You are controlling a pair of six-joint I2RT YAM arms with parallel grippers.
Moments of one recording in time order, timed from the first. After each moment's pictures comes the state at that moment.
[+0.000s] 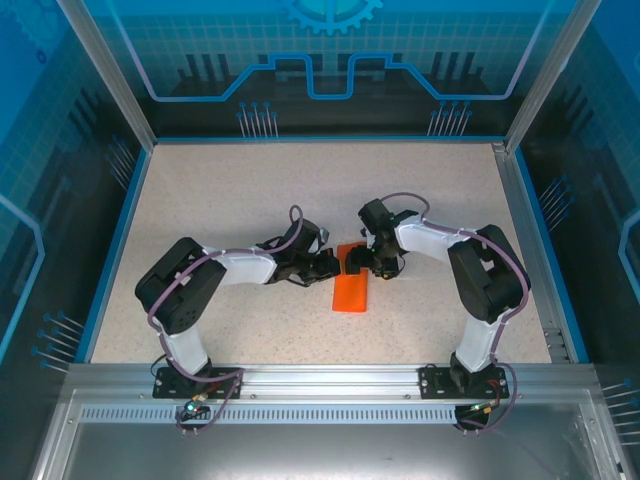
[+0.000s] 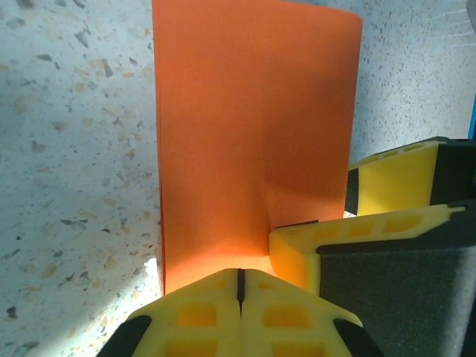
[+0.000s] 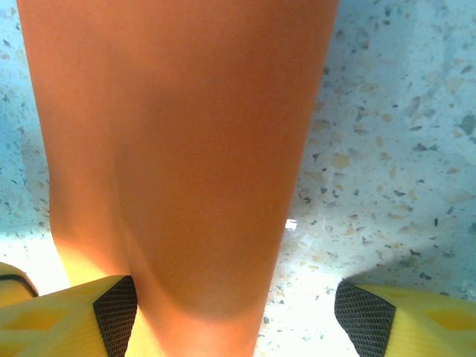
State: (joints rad) left arm -0.64 1.79 0.87 0.07 0.40 -0.92; right arm 0.51 1.83 1.11 -0.69 -0.21 0.51
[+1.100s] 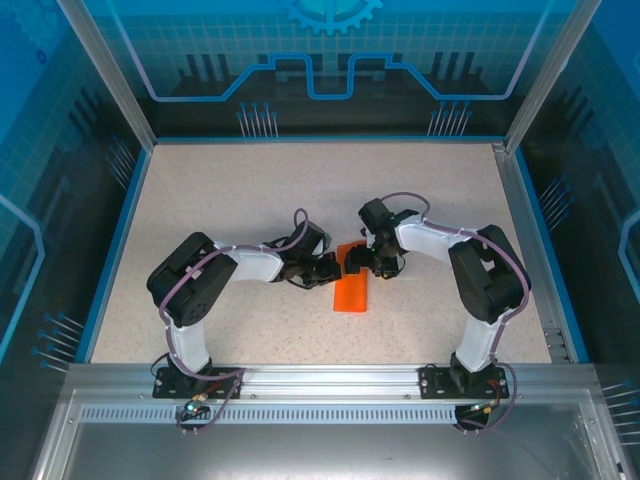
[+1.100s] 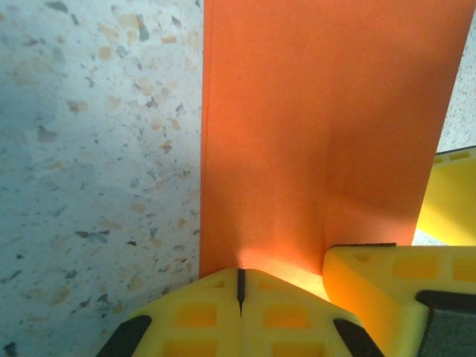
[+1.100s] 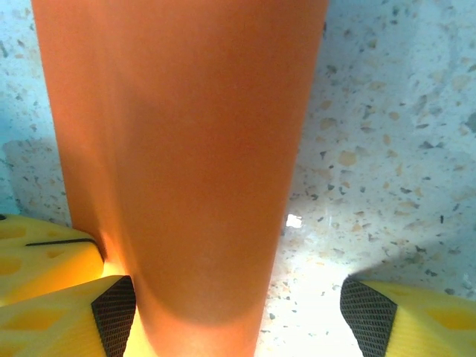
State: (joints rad) left arm -0.65 1.86 0.90 0.02 0.41 -0.92; right arm 0.51 1.82 1.11 -0.69 -0.22 0.51
